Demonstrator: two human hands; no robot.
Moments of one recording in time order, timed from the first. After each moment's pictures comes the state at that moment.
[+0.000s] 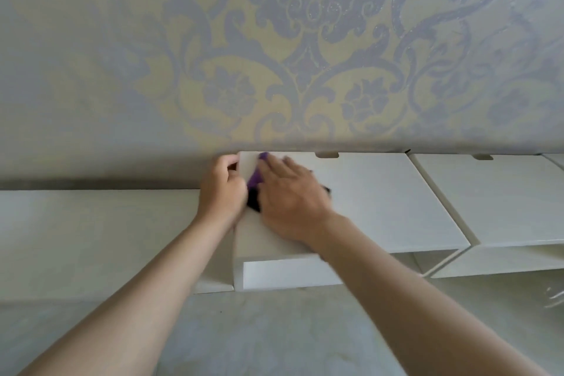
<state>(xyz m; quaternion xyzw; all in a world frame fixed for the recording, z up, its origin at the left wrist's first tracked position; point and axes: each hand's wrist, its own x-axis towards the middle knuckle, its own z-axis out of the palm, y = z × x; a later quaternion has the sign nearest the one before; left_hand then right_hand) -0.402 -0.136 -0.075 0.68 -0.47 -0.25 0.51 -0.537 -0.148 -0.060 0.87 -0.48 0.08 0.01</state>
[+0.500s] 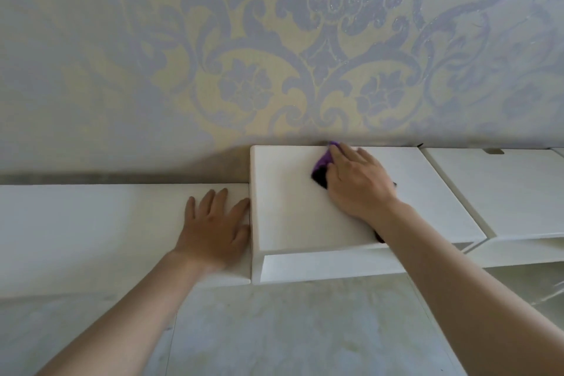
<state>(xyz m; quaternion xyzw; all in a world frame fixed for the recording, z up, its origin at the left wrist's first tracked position) -0.346 -0.099 -0.148 0.69 -0.72 -0.07 0.00 -0.602 -0.179 -0.062 0.78 -0.62 0.07 0.03</state>
